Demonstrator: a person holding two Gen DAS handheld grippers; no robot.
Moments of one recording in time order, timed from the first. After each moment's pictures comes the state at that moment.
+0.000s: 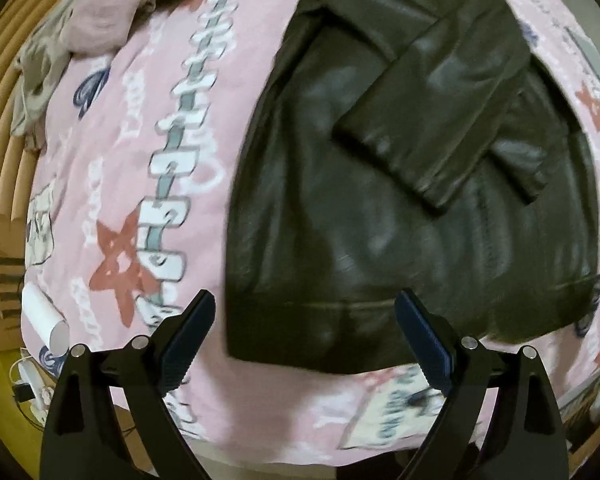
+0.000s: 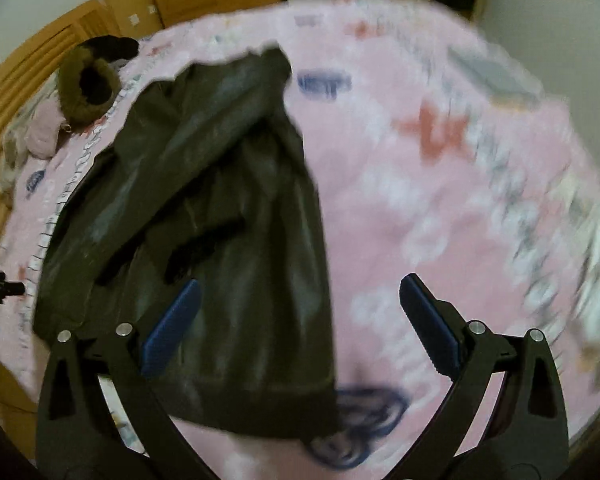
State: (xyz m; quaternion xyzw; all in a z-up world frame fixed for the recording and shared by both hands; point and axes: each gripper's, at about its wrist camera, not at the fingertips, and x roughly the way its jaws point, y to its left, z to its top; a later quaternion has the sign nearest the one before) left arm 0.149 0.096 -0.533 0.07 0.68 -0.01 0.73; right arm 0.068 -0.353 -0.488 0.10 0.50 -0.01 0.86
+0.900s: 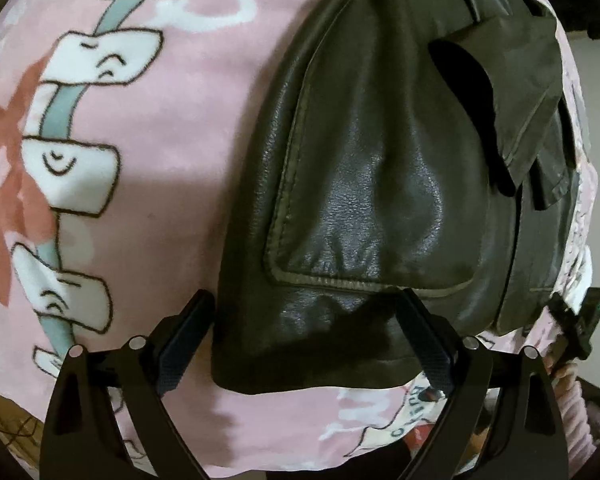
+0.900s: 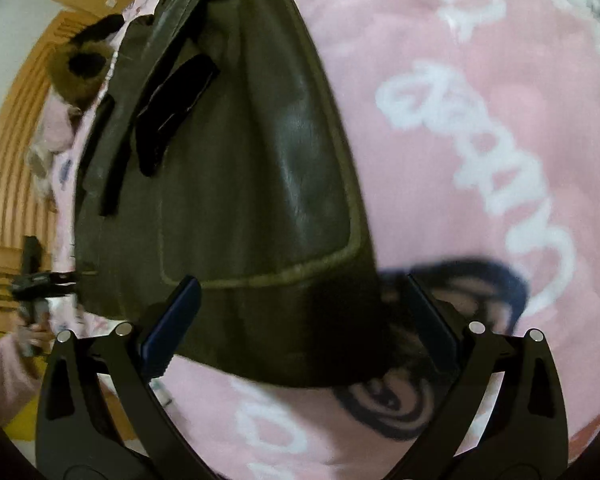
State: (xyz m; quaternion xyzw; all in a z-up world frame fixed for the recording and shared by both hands) left arm 0.139 0.195 -0.648 -0.15 0.75 -0.09 0.63; right arm 0.021 -0.370 -0.615 0.28 0.61 0.07 0.74
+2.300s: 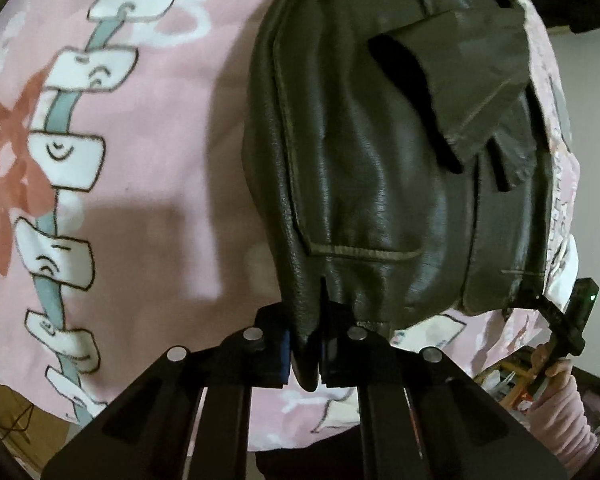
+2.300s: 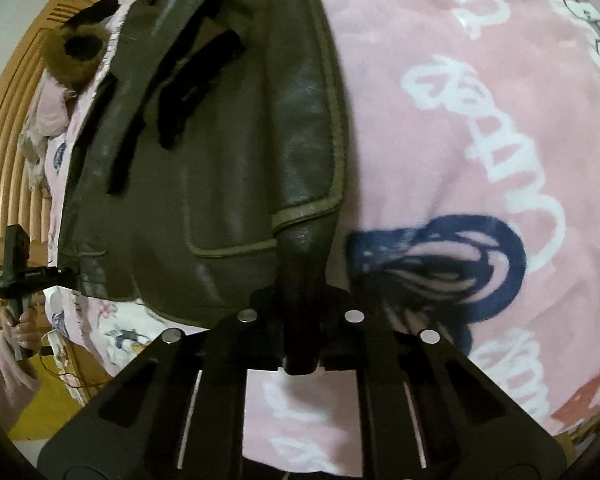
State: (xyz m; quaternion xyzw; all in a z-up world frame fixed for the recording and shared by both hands) left arm 0.119 0.173 -0.606 -0.15 0.74 -0.11 0.65; right arm 0.008 -0.357 -0.581 0.24 0.64 0.05 0.73
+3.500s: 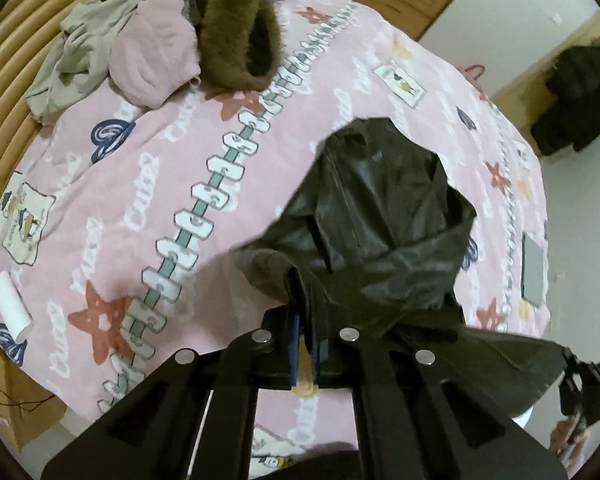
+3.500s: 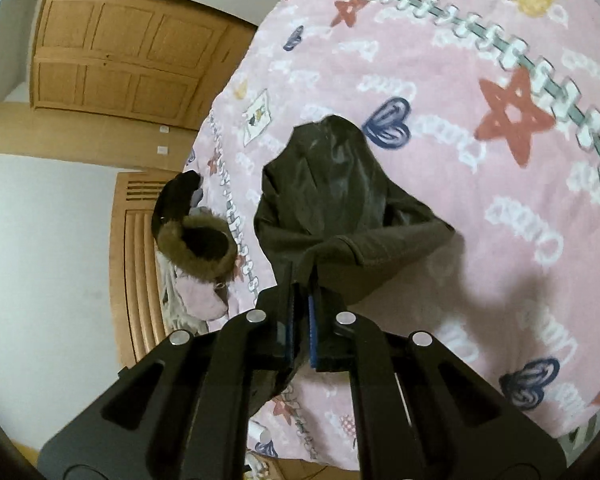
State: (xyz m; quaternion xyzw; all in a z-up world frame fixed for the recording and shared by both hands) left arm 0.320 0.150 -0.339 -0.20 0.58 0.03 0.79; right arm 0.229 -0.458 -0.323 0.49 0.48 0.04 0.73
